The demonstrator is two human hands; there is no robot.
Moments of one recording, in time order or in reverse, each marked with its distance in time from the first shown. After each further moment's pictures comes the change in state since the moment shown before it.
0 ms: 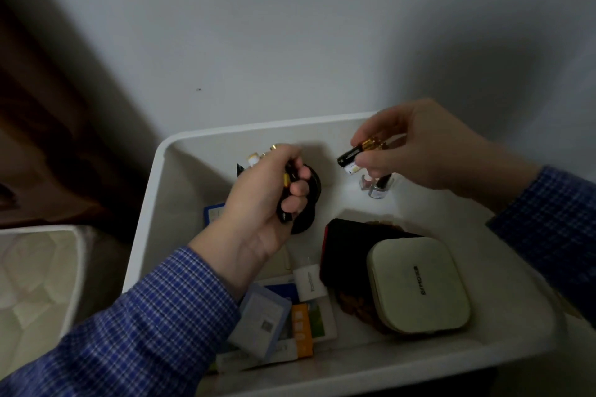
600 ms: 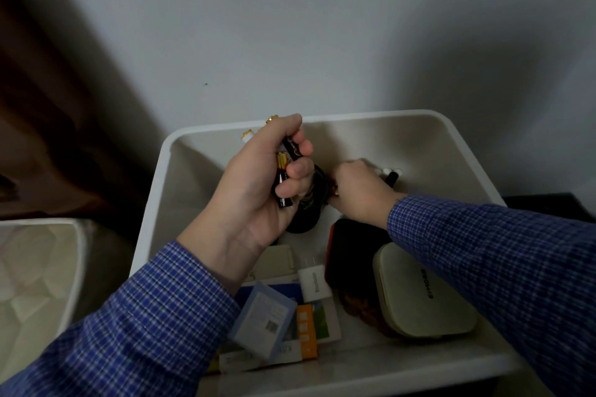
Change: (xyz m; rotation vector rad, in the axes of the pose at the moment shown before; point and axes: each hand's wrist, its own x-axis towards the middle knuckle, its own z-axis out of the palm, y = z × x) left_hand -0.015 0.022 0.001 -0.189 -0.153 0.066; right_hand 0.054 0.055 0.104 -0.736 -0.114 -0.008
